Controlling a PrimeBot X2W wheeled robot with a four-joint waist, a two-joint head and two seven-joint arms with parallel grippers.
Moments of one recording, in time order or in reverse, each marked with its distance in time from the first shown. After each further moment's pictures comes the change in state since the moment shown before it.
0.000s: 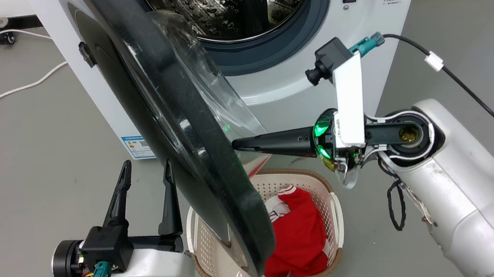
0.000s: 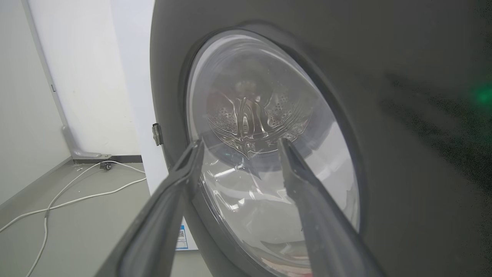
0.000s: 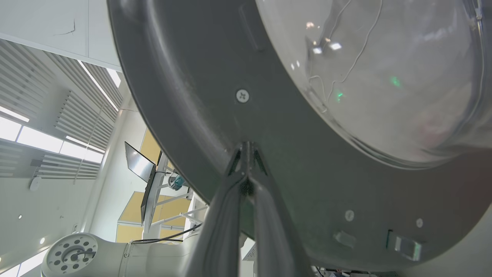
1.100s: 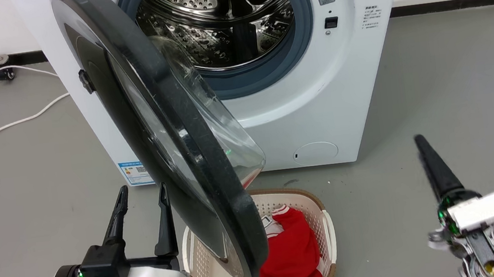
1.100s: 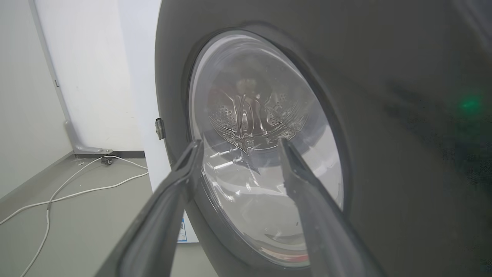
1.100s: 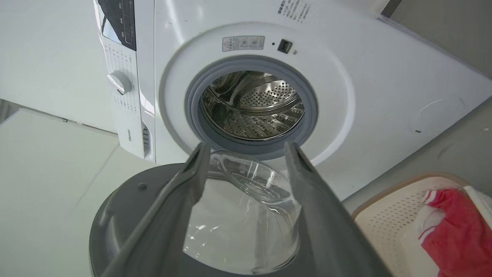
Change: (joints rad) left arm 0.063 0.000 0.020 0.025 -0.017 0.012 0.000; right arm 0.629 -0.023 -0.383 -0.272 -0.282 0.000 -0.930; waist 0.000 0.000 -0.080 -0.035
